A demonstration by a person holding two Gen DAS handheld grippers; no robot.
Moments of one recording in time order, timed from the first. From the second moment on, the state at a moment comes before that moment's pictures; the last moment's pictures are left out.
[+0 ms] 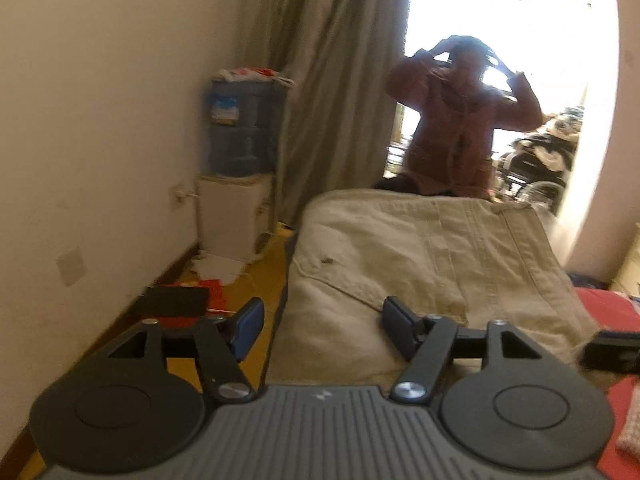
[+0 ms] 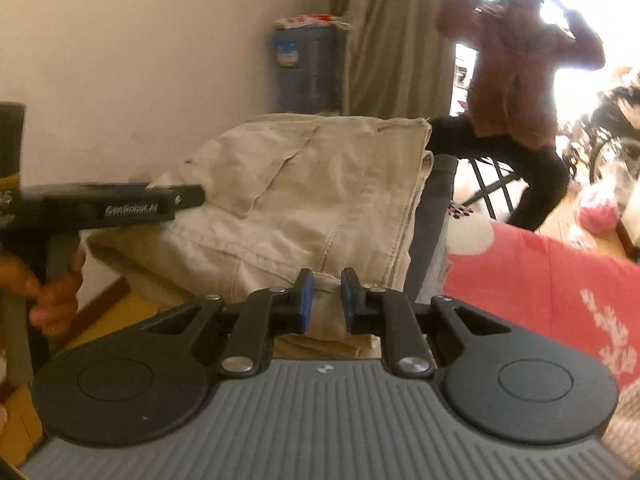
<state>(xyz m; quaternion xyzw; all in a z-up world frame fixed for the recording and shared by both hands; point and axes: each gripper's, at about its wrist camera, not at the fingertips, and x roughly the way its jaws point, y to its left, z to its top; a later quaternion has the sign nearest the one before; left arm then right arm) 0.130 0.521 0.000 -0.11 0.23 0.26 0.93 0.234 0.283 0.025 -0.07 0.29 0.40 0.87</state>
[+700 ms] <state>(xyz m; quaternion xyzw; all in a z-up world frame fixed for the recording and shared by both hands) -0.135 0.329 0.082 -0.20 0.29 0.25 0.90 0.044 0.099 0.063 -0.10 0.35 0.47 0.81</state>
